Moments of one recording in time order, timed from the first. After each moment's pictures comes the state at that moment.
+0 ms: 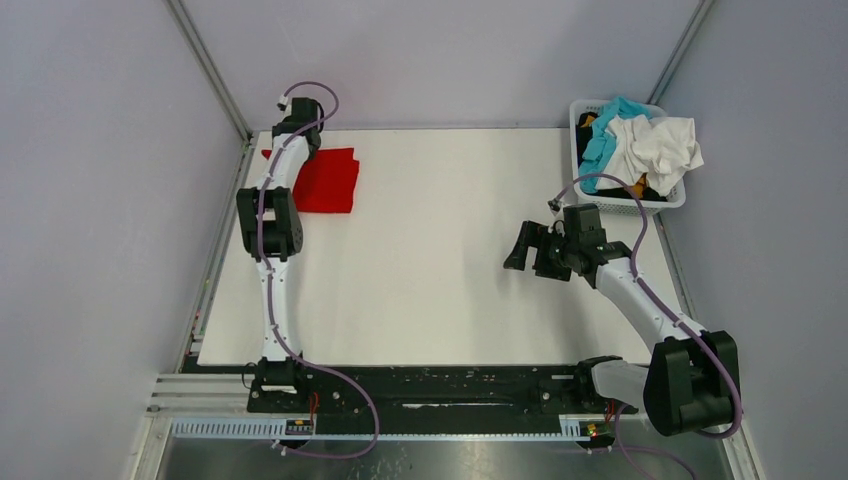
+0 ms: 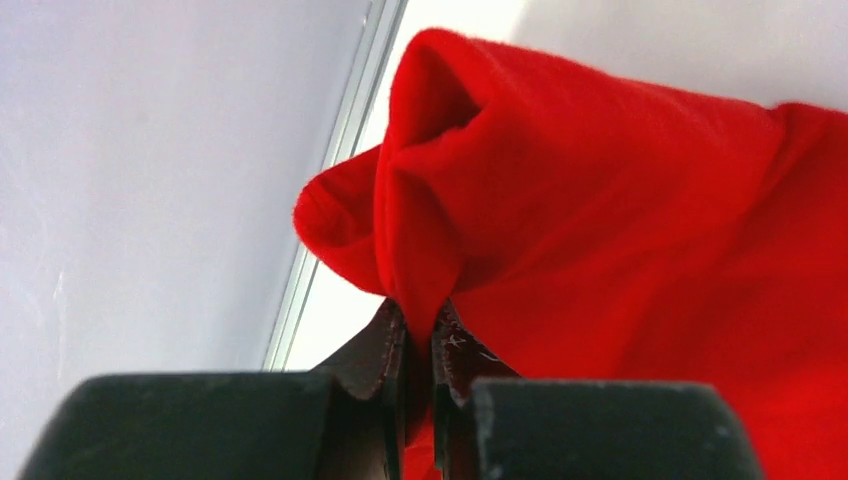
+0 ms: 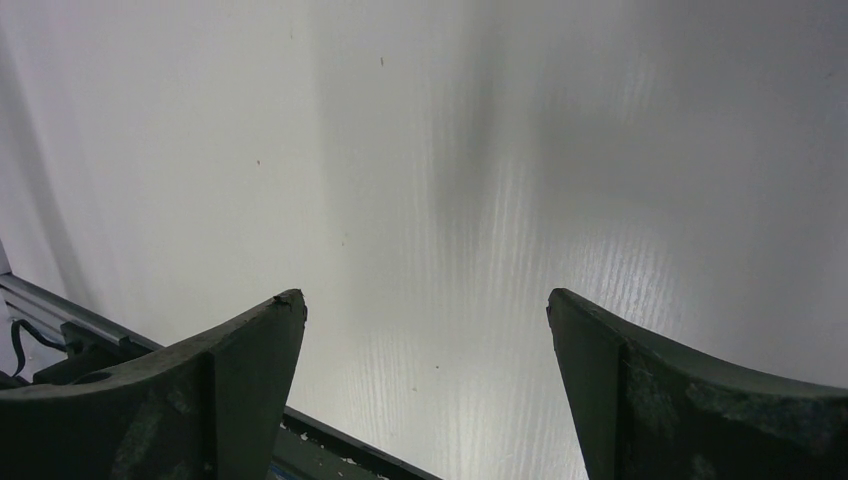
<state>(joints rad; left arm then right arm) 0.01 2.46 2.26 -0.75 -0.71 -0.01 0.18 1.20 0.72 -0.45 -0.35 0.41</state>
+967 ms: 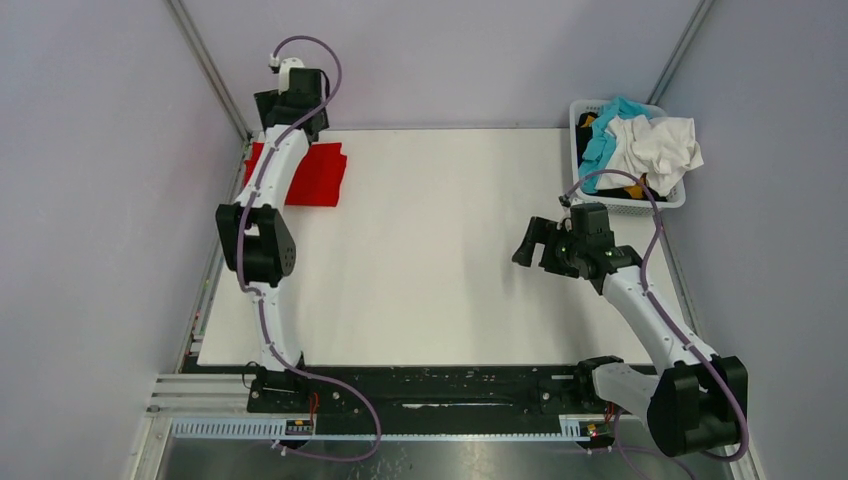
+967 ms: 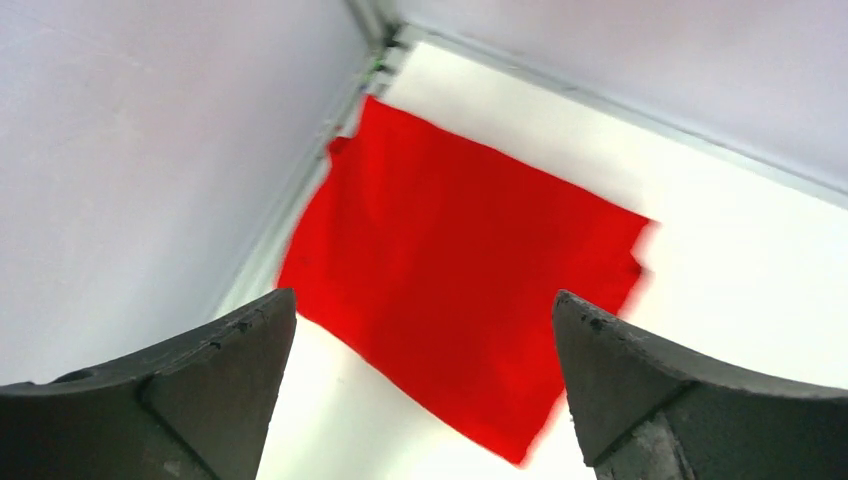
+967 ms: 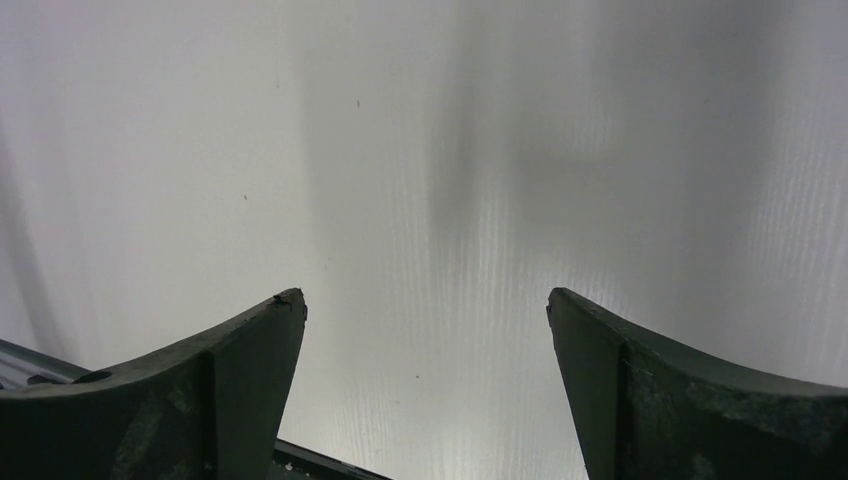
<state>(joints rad) -0.07 2.15 2.11 -0.60 -0.66 -0.17 0.18 1.11 0.74 -0.49 -0.24 0.41</state>
